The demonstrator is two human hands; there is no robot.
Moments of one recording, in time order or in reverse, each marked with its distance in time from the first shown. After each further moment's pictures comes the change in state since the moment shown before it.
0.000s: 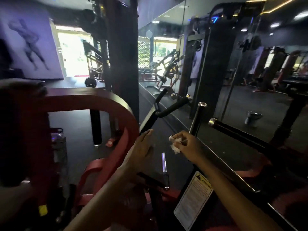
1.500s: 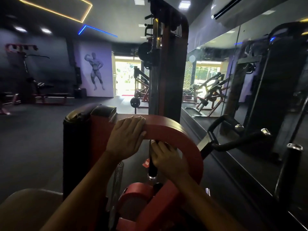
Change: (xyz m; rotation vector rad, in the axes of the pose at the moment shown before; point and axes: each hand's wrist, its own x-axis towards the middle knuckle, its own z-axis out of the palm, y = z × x) left_hand 0.024 -0.123 -0.239 1.050 0.437 0.244; right_hand 0.096 -0.099 0.254 -1.008 0.354 -1.347
